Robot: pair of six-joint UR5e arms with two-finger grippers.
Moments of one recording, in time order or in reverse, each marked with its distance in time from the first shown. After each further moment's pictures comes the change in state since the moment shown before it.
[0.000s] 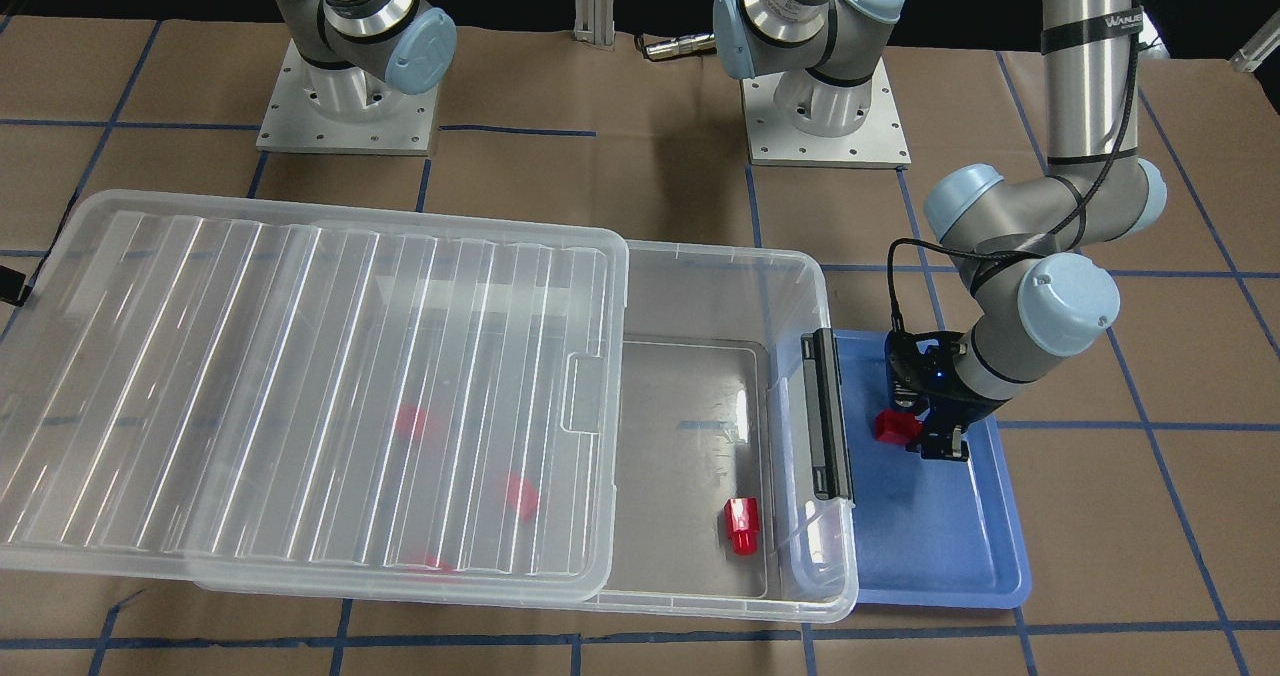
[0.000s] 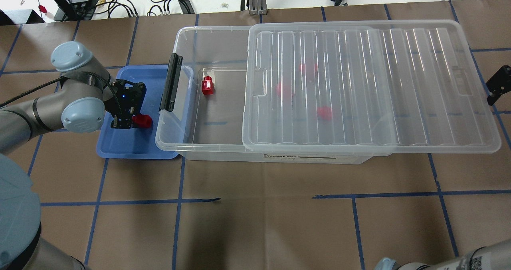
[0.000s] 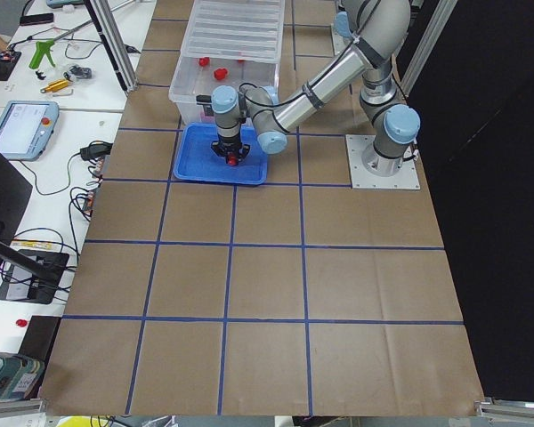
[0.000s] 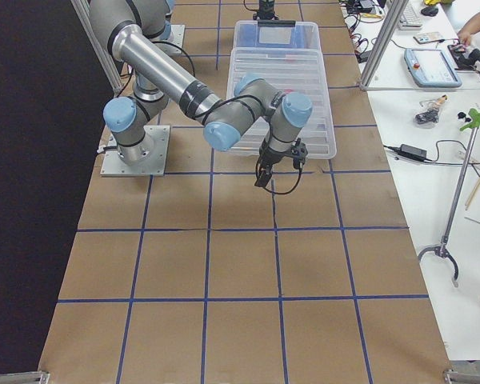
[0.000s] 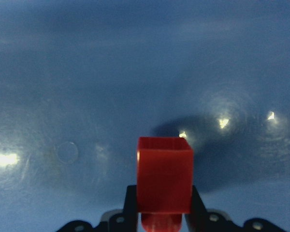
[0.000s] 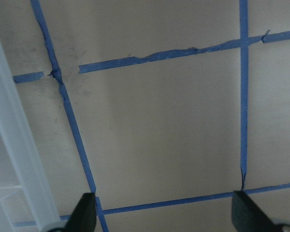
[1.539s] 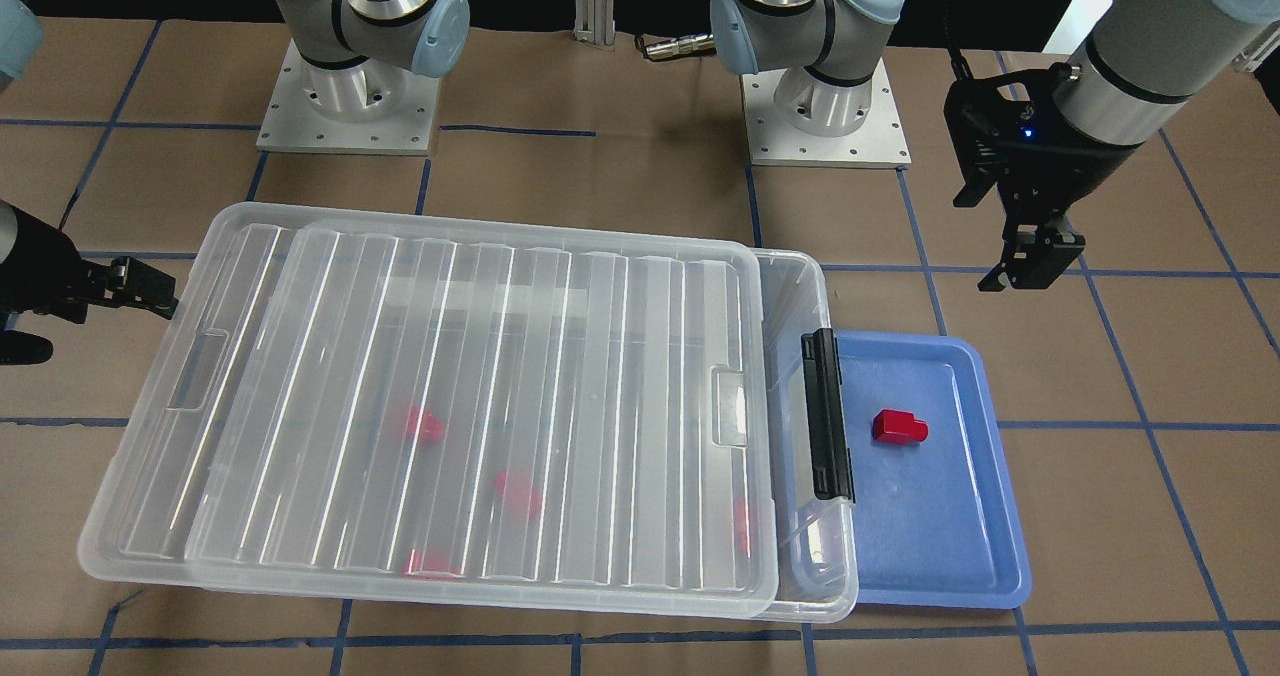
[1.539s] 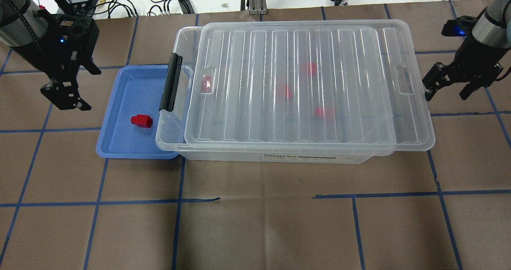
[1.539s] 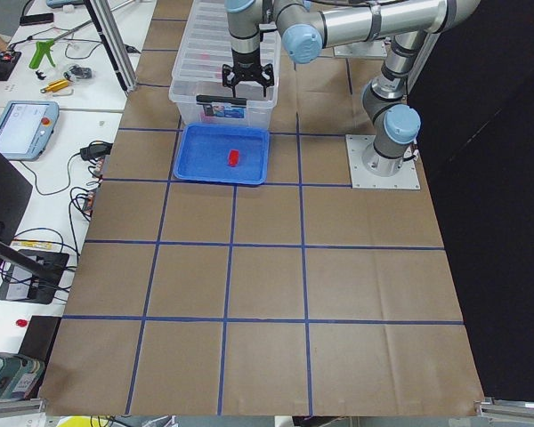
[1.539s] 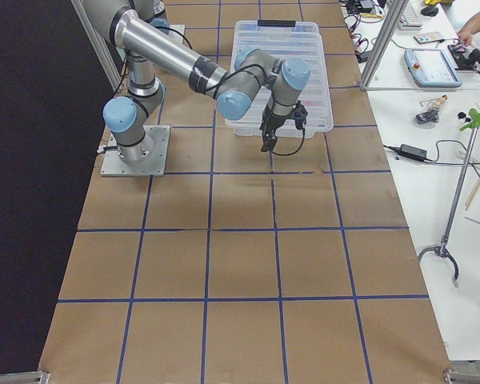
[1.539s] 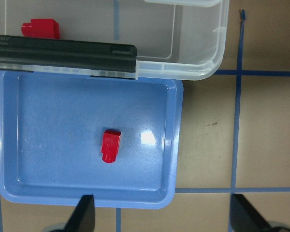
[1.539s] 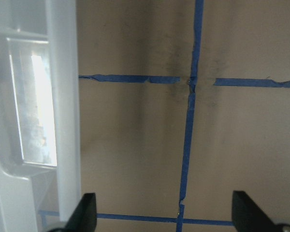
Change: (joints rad) left arm -0.055 0.417 0.289 -0.726 -0.001 -0.223; right arm 0.240 -0.057 0.053 0.006 0.097 0.046
